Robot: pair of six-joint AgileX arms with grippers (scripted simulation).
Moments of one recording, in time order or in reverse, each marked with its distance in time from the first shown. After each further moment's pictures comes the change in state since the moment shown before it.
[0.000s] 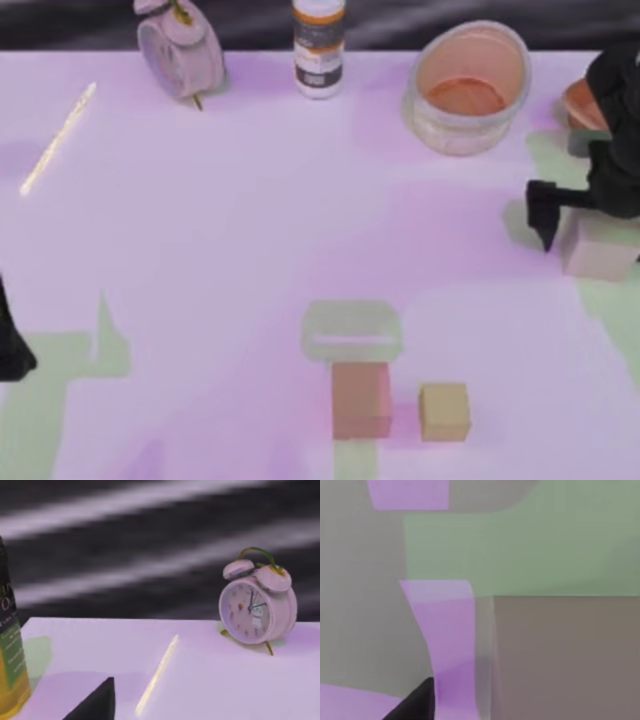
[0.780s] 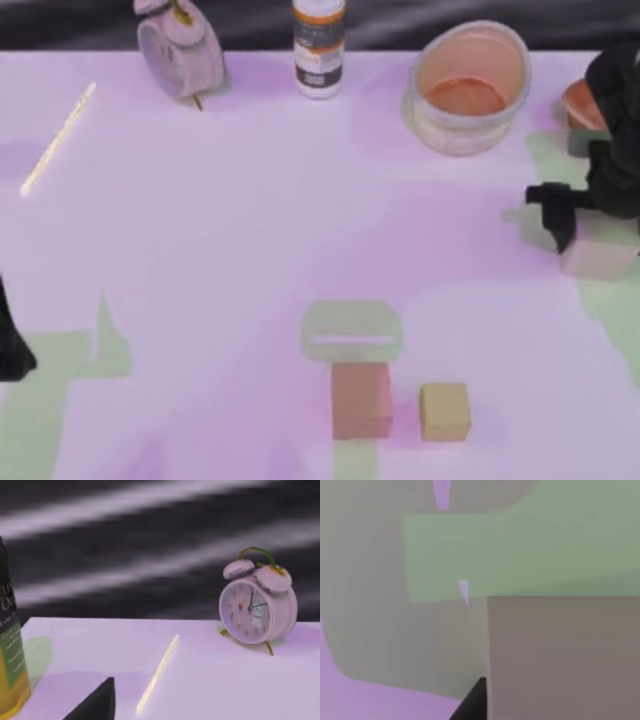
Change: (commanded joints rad) left arm 0.000 0.000 0.000 0.000 0.000 0.000; right arm 0.000 0.000 0.000 0.000 0.000 0.000
